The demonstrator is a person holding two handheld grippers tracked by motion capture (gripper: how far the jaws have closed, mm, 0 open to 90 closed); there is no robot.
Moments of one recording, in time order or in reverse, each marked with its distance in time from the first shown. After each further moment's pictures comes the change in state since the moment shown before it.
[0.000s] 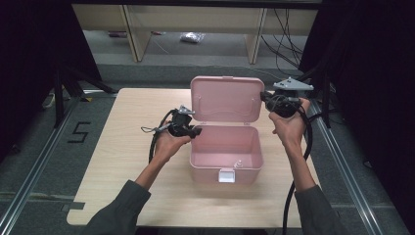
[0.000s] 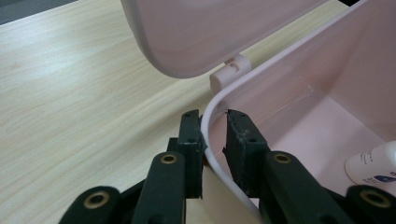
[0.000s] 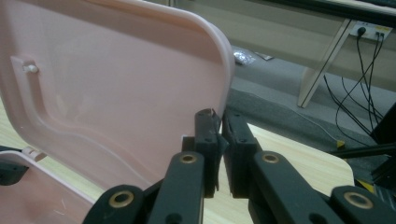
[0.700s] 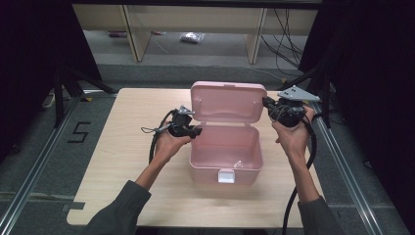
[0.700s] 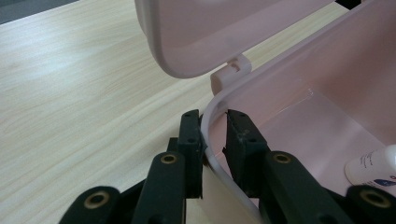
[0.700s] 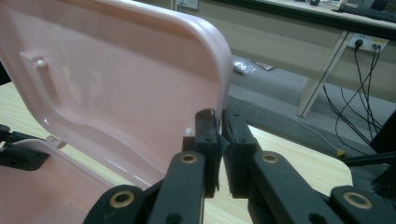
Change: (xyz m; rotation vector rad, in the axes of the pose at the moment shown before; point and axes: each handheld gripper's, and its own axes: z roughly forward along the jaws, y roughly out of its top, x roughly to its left) left arm -0.001 -0.001 0.001 -0.009 0.002 -0.013; right arm 0.009 -0.014 -0.022 -0.050 -0.004 -0.010
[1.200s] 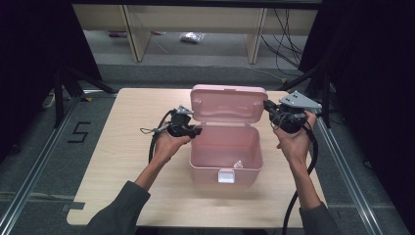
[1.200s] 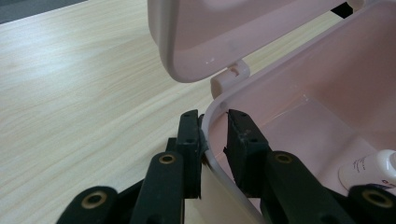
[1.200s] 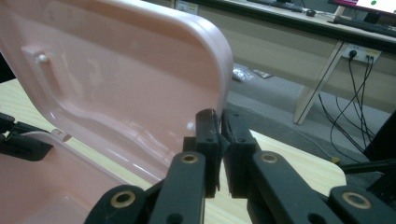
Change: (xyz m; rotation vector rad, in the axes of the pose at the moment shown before) left arm 0.001 -0.001 -0.003 -0.024 -0.013 -0.026; right arm 0.004 -0.008 -0.010 -0.024 0.008 -0.041
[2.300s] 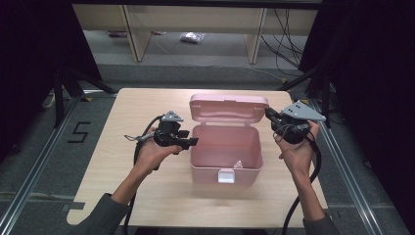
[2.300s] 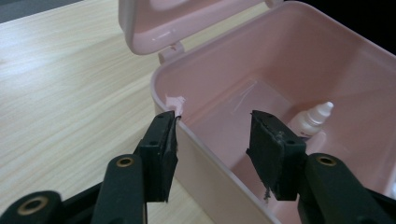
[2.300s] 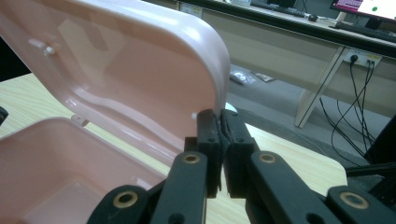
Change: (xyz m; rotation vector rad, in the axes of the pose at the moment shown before) left arm -0.019 -0.014 -0.063 -0.012 -0.100 0.028; right arm 0.010 -0.014 -0.021 -0.035 -0.006 -0.024
